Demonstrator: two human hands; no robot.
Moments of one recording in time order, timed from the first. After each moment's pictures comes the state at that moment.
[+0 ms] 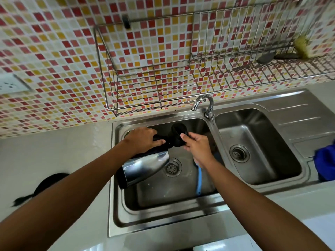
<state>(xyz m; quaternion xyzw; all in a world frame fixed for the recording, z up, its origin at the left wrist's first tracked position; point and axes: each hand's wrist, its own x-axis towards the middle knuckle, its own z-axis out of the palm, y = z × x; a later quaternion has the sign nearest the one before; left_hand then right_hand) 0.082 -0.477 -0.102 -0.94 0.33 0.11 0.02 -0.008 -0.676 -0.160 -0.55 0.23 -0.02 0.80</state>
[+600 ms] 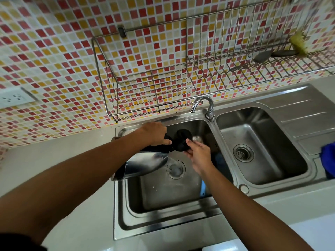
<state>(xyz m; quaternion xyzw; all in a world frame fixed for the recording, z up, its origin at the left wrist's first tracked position) 0.093 -0.532 -0.065 -0.89 0.39 0.16 0.18 -0.022 -0.673 -0.171 -0.40 0.34 -0.04 0.85</state>
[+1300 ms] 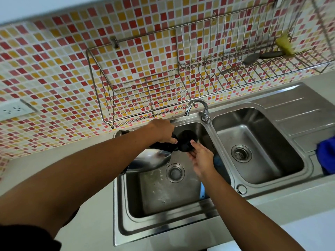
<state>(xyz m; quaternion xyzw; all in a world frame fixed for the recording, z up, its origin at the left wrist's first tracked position) 0.090 -0.581 -0.044 -0.87 0.40 0.16 0.23 -0.033 -0.688 -0.169 -0.30 0.37 -0.10 0.87</state>
